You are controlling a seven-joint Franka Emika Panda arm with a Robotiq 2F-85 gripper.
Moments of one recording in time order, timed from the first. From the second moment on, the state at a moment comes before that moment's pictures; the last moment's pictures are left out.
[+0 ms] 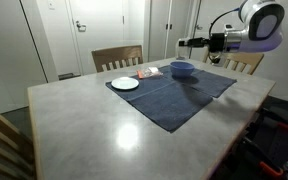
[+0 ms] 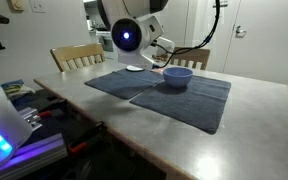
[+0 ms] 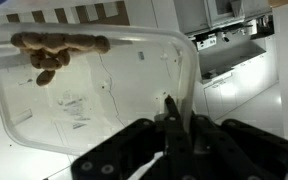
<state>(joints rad) -0.15 0.17 -0.23 -2.61 2.12 1.88 -2.56</state>
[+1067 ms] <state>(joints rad) -0.14 0.12 -0.22 -2.68 2.24 1.92 -2.56</state>
